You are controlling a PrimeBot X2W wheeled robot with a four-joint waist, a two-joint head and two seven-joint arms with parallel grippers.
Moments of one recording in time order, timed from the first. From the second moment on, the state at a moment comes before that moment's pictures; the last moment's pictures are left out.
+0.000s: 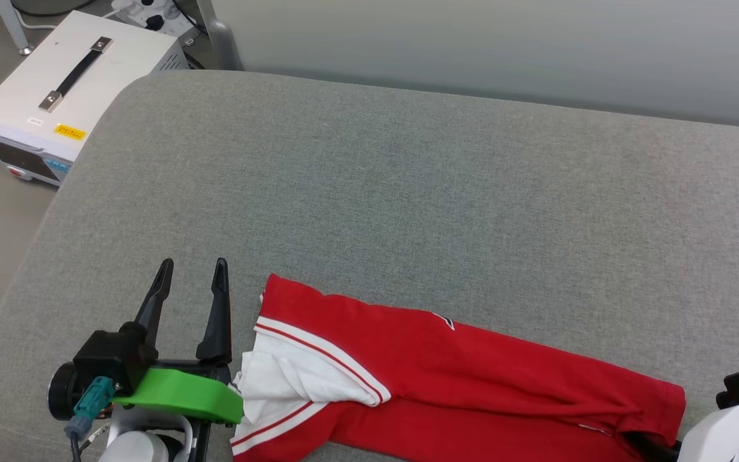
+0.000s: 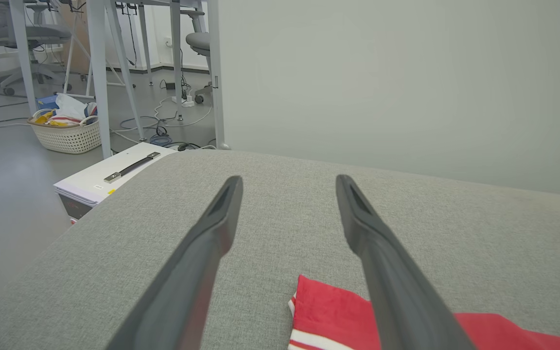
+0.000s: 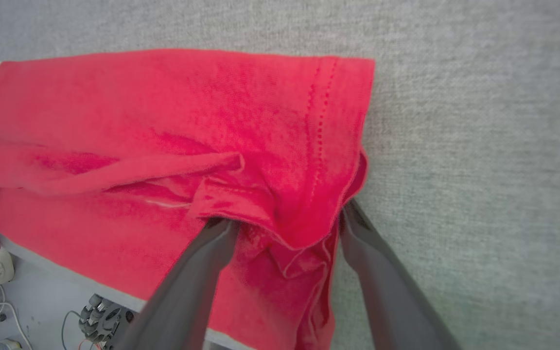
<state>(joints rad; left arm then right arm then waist) -0.05 0.35 -0.29 -0.06 -0.47 0.16 -0.26 0.14 -0.17 -0.12 0.07 0.56 0.13 0.74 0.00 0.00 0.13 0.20</state>
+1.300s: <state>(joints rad) 0.03 0.32 -0.25 -0.04 -0.41 0.14 -0.26 -0.02 -0.09 -0.52 0.06 0.81 0.13 1.15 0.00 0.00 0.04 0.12</state>
